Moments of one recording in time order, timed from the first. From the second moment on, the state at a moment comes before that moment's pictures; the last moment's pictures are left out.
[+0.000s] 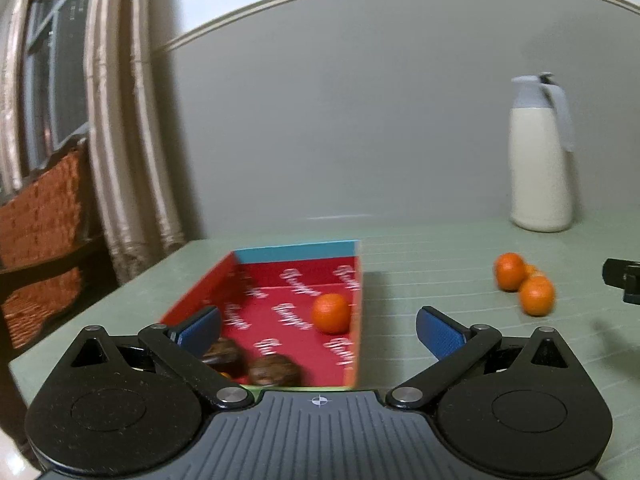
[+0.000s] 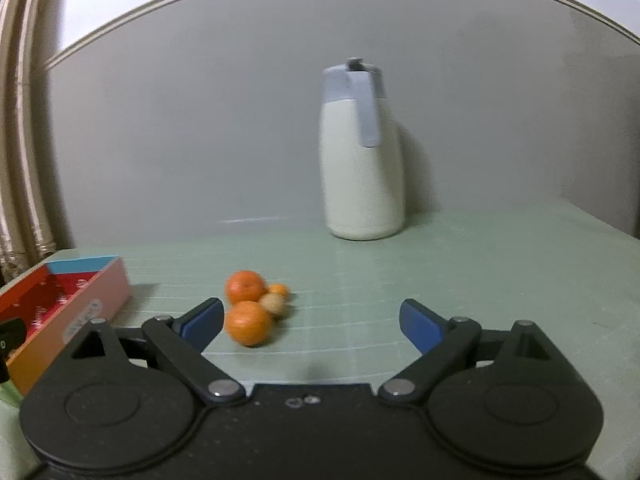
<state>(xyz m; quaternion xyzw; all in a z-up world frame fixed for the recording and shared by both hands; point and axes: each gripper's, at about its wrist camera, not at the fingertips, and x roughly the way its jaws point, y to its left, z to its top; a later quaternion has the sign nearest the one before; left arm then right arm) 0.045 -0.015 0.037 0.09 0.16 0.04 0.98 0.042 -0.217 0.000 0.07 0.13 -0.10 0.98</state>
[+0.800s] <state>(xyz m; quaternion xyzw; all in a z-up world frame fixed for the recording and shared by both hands) 0.085 -0.130 0.016 0.12 0.18 -0.09 0.97 0.011 -0.291 -0.013 0.09 0.13 -0.20 0.97</state>
